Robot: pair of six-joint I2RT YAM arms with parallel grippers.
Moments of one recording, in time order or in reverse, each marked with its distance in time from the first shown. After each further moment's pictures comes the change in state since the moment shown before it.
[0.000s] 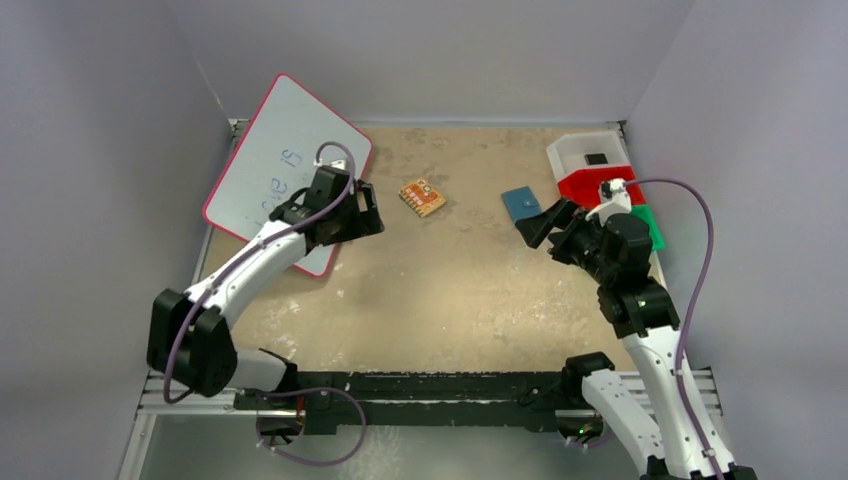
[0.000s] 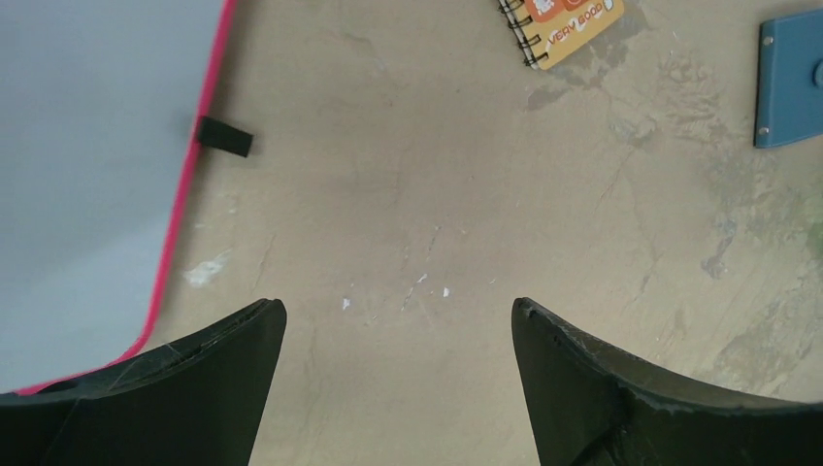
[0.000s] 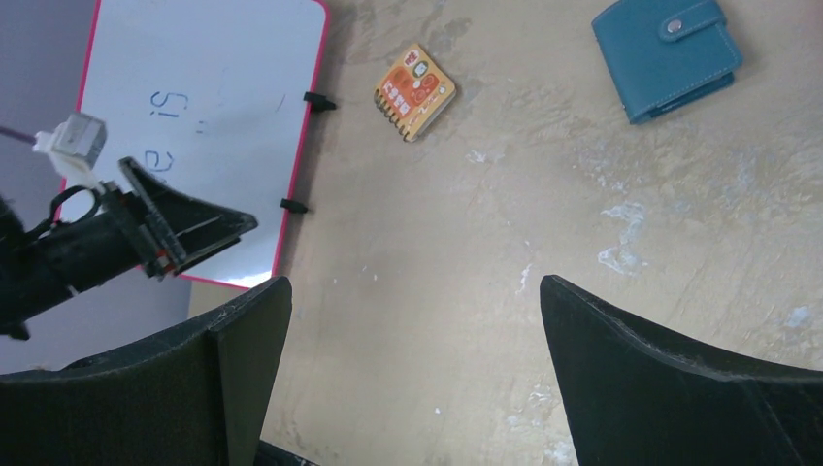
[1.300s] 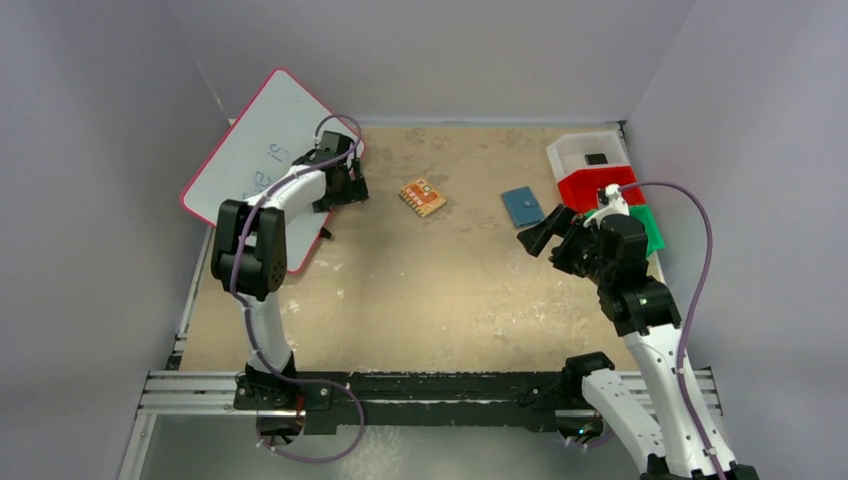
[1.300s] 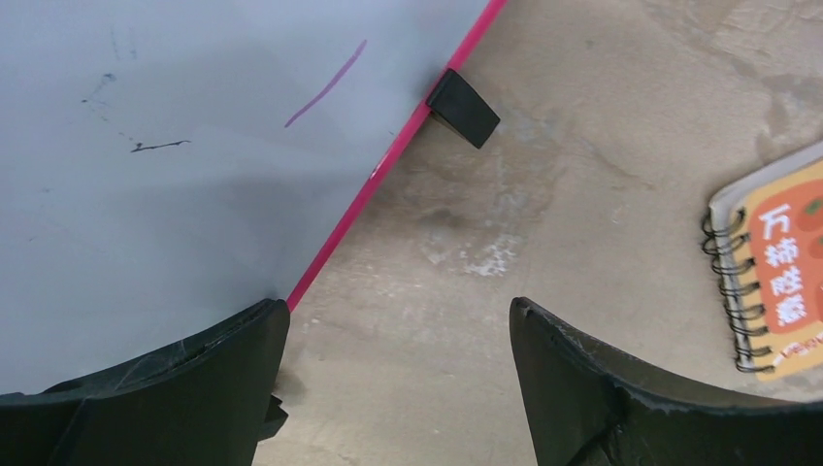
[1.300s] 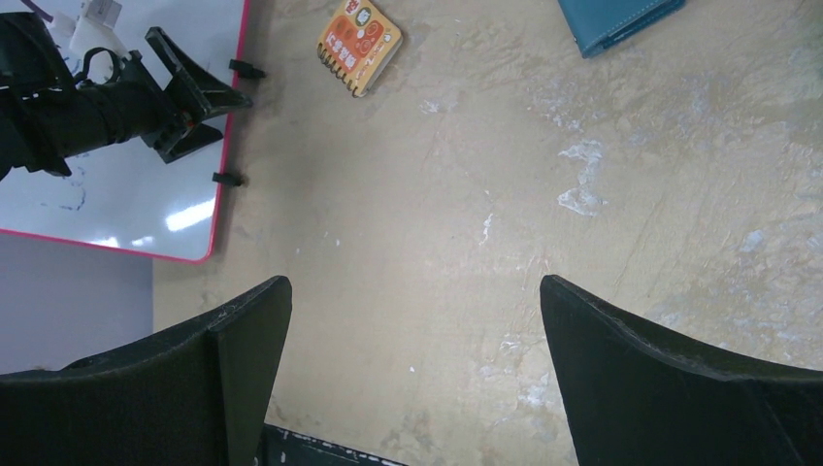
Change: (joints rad) left arm 0.193 0.636 0.404 0.048 -0.102 0.132; right arm 0.002 0.020 0.024 -0.152 0.031 -0.010
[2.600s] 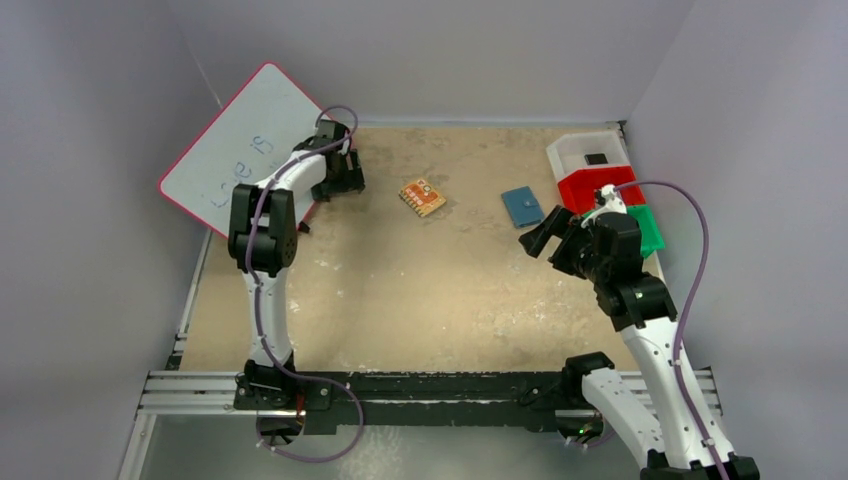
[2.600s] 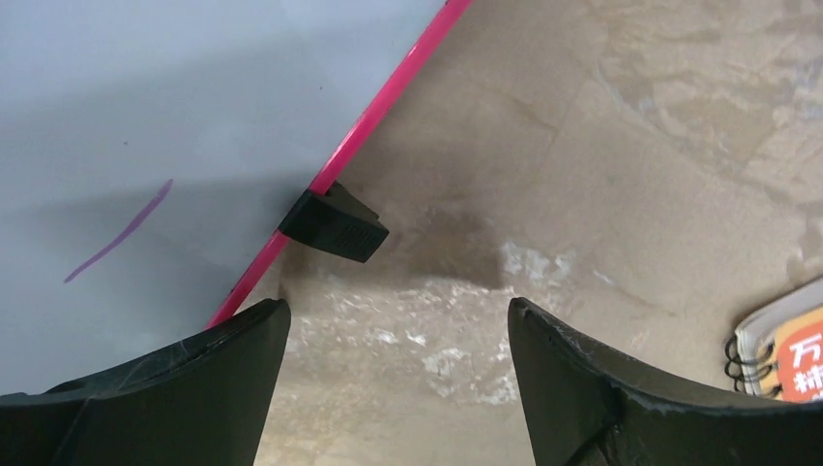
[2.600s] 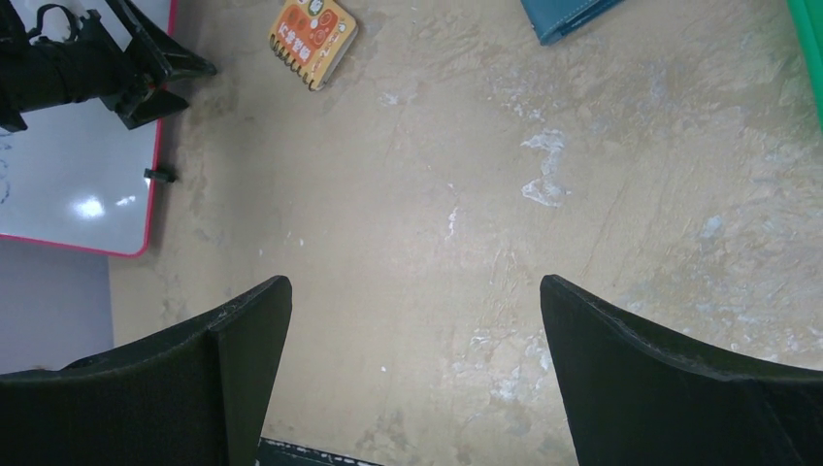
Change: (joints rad) left arm 0.064 0.227 0.250 -0.063 0.058 0.068; right arm 0.000 0.033 -0.008 -0.023 0.039 -0.026
